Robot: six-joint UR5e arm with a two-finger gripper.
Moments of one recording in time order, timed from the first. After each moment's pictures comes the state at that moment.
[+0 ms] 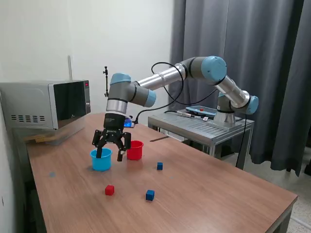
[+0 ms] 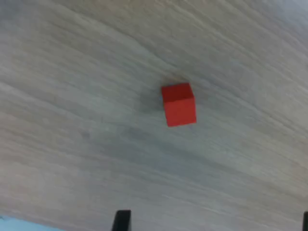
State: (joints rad) arm -0.14 -0.52 0.82 -2.21 -1.23 -3.67
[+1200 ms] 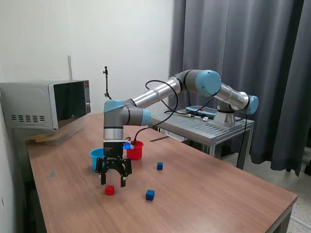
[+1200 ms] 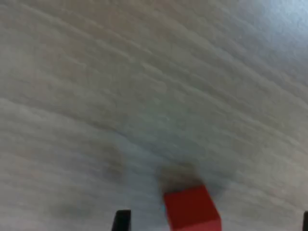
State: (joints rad) arm -0.14 -0.36 0.70 -2.11 -1.22 -3.67
